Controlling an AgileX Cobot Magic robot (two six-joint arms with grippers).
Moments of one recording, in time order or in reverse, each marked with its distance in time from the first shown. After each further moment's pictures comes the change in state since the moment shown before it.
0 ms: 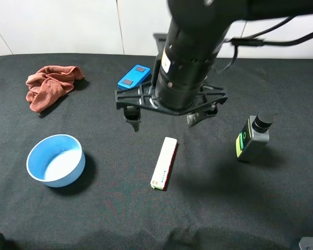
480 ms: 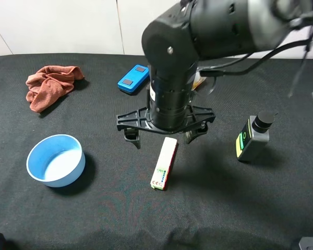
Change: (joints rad) left arm 0.000 0.000 0.000 0.000 0.000 0.000; right arm 0.000 0.161 -0.001 -0.012 -0.026 0.059
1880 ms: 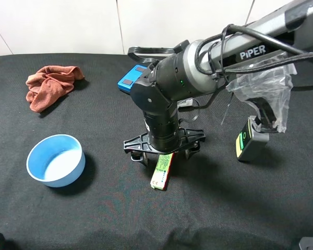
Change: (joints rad) left arm 0.000 0.000 0.000 0.000 0.001 0.000; right arm 0.000 0.222 -0.003 -0.073 -0.087 0.071
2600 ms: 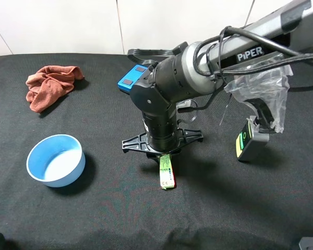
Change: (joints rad) left arm 0.000 0.000 0.000 0.000 0.000 0.000; right arm 0.000 0.007 -0.001 0.001 -0.024 0.001
